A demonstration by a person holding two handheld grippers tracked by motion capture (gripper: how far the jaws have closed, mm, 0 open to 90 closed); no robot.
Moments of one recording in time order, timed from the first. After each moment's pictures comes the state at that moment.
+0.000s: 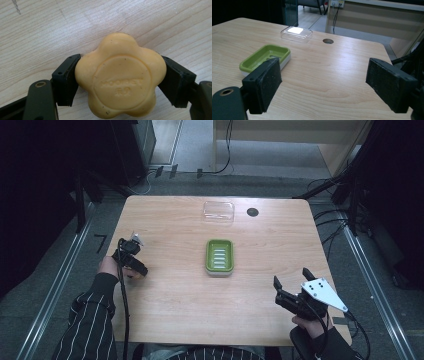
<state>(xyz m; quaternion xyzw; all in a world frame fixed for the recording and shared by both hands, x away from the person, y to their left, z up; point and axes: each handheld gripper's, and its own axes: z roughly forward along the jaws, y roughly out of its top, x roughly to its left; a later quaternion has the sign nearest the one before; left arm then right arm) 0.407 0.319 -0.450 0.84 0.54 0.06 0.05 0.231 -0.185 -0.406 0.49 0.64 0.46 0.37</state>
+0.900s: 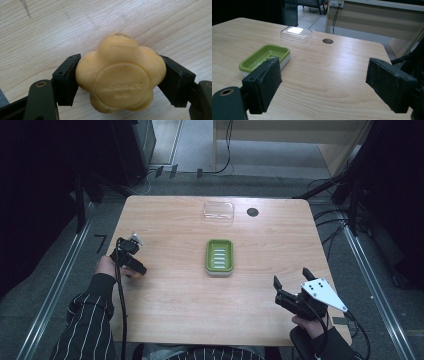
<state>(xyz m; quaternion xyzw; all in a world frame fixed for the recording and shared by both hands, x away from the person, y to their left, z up) 0.403 0.318 -0.441 0.84 0.53 0.07 0.05 0.231 -0.185 -0.406 0.49 0.64 0.46 0.37</state>
